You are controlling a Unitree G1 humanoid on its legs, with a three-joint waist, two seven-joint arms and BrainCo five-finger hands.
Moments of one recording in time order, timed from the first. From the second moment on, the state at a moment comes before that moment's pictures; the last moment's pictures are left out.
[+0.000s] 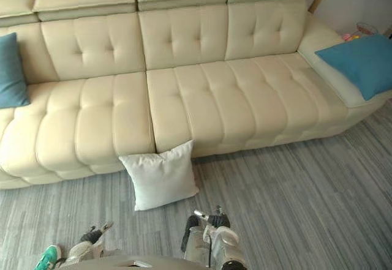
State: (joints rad) left arm 0.03 -0.01 0.25 1.03 -0.11 0.02 0.13; right arm 0.02 0.00 -0.24 0.83 0.16 -0.02 -0.07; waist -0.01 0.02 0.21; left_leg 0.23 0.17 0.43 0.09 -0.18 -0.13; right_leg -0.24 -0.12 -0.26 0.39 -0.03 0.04
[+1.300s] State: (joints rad) left arm 0.01 0.00 0.22 0.97 -0.08 0.02 0.13; right arm 0.06 0.04 -0.16 0.77 0.11 0.00 -0.08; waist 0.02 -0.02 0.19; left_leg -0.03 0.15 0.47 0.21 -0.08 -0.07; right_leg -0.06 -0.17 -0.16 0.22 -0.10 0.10
